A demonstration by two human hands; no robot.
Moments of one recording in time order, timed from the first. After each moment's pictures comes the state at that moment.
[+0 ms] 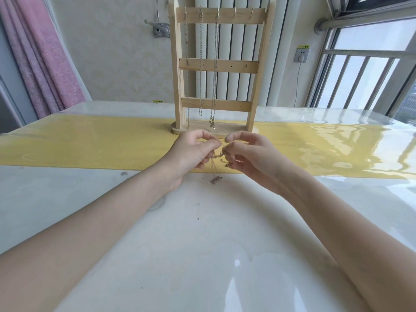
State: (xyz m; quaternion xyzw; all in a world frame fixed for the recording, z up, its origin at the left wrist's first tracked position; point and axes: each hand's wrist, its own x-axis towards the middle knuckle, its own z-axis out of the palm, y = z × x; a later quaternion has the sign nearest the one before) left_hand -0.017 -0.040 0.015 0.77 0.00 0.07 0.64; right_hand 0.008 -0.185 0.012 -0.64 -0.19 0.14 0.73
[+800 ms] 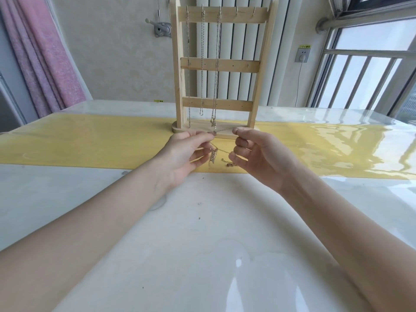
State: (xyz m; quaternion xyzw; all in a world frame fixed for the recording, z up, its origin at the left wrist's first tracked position) left_hand -0.010 -0.034 0.015 0.60 0.07 0.04 0.79; right_hand 0.008 -0.188 0.018 -0.53 -0.13 0.17 0.82
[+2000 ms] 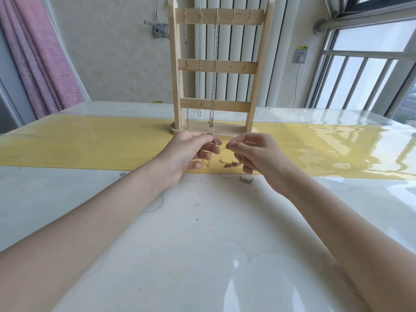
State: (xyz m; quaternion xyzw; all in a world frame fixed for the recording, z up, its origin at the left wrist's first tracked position) left_hand -0.021 -0.036 0.023 0.73 0.02 0.02 0.68; right_hand 0.011 -0.194 0.013 -0.76 -0.16 0.03 0.62
